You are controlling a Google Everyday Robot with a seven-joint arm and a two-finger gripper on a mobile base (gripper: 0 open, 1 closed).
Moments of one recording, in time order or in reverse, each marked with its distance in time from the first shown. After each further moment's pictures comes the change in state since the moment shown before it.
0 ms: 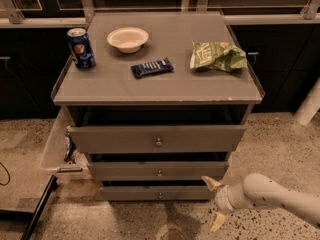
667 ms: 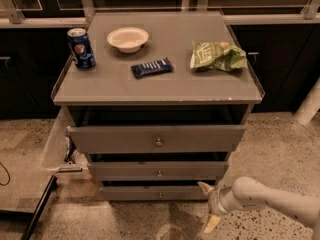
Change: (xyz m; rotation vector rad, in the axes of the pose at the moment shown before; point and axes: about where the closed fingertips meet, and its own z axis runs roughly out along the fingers) arm 0.033 0.007 0.060 -0.047 0.010 0.094
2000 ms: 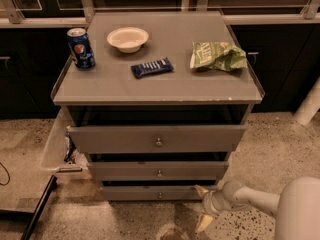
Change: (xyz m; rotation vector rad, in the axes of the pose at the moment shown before) arm 0.051 -0.021 0.089 0.003 0.013 0.069
